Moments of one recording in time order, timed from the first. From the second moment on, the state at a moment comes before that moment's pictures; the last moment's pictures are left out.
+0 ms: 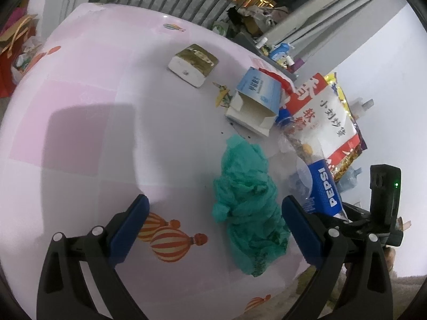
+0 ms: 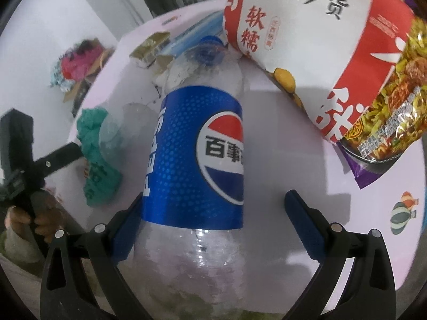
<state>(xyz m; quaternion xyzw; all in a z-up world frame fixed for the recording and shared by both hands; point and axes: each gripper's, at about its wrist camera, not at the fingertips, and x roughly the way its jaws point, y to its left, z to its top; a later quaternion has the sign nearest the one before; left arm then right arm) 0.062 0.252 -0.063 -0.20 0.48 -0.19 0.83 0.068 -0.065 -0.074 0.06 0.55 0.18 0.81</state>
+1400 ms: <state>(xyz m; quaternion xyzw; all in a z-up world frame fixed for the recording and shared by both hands) 0.054 0.236 -0.044 -0.20 0.50 -0.20 0.82 0.070 -0.076 -0.057 0.12 0.54 0.20 0.81</state>
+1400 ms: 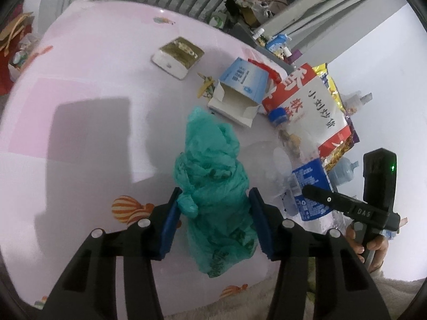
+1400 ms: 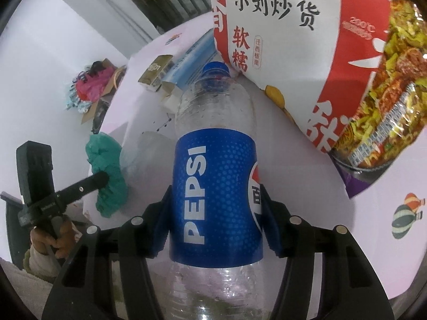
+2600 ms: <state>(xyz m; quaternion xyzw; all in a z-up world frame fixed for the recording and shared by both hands) 0.102 -0.191 0.101 0.06 0.40 -0.55 0.74 -0.080 -0.417 -0.024 0.46 0.28 -0.06 0.84</state>
